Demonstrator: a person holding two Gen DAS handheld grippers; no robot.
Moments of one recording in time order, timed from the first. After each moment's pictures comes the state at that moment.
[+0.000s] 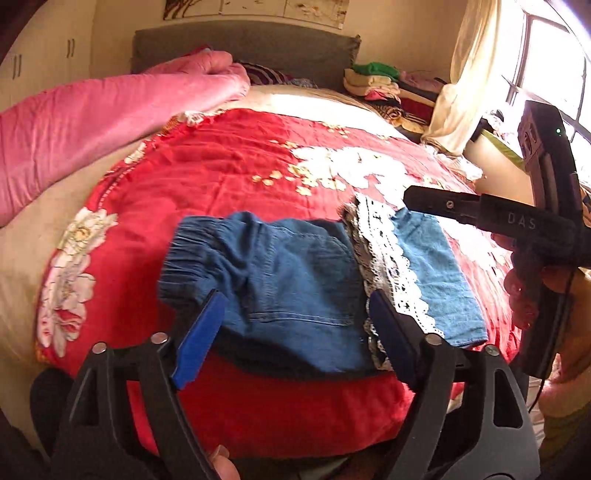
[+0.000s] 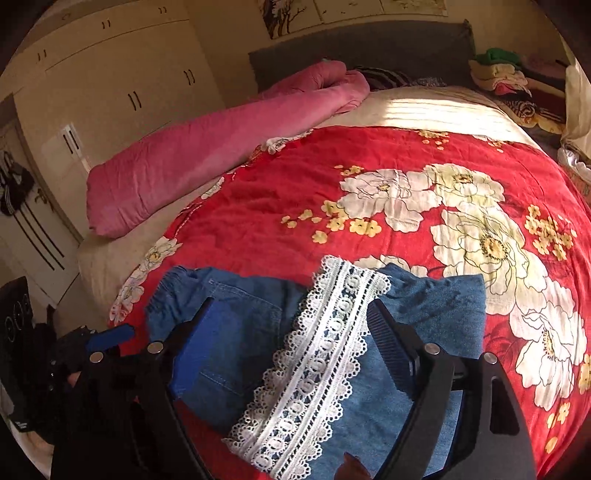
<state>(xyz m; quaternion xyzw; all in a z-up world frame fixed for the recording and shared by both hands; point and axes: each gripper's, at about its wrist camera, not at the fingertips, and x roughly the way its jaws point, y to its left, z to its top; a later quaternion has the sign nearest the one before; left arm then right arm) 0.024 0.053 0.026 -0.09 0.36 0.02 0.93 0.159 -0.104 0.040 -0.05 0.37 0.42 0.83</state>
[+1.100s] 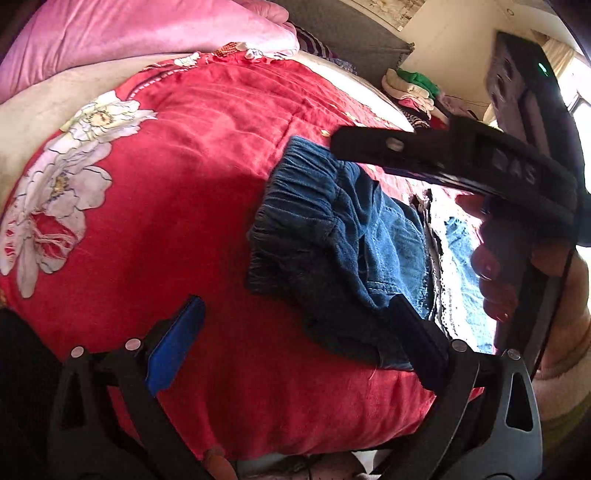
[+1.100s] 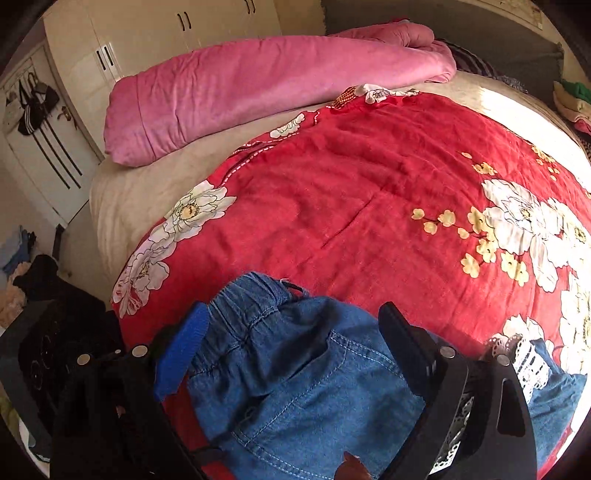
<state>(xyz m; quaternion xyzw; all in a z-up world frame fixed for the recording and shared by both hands) 0.024 0.138 -0.043 -0.26 0.40 0.01 0.88 0.150 0.077 -0.003 -0.17 0.43 0.48 0.75</state>
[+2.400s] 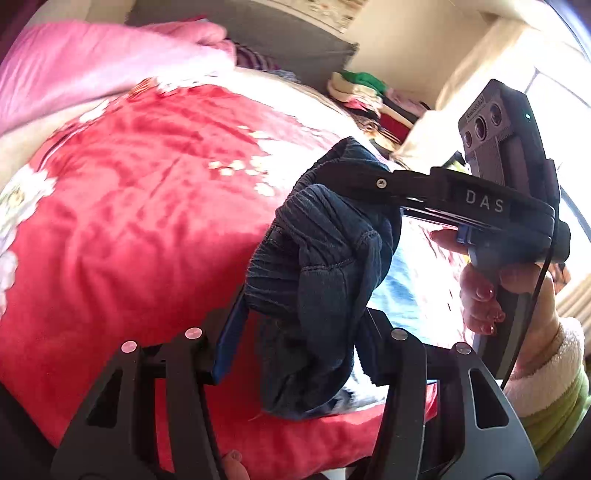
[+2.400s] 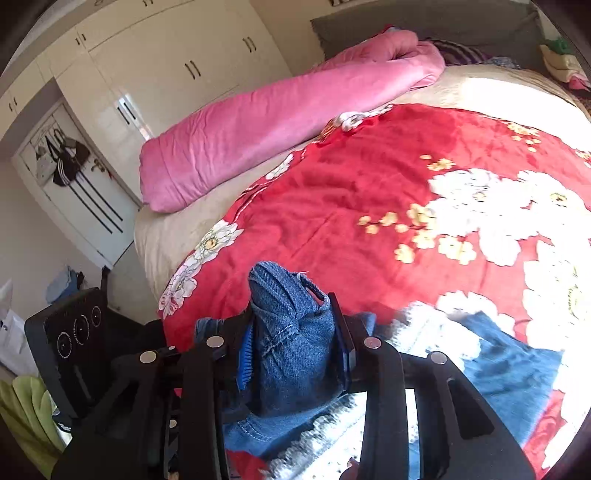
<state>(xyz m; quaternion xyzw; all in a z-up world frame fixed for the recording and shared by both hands) 0.076 0.053 0.007 -0.21 0.36 -0.06 0.91 0.205 -0.057 0.041 -0.04 0.41 0.53 0.74</state>
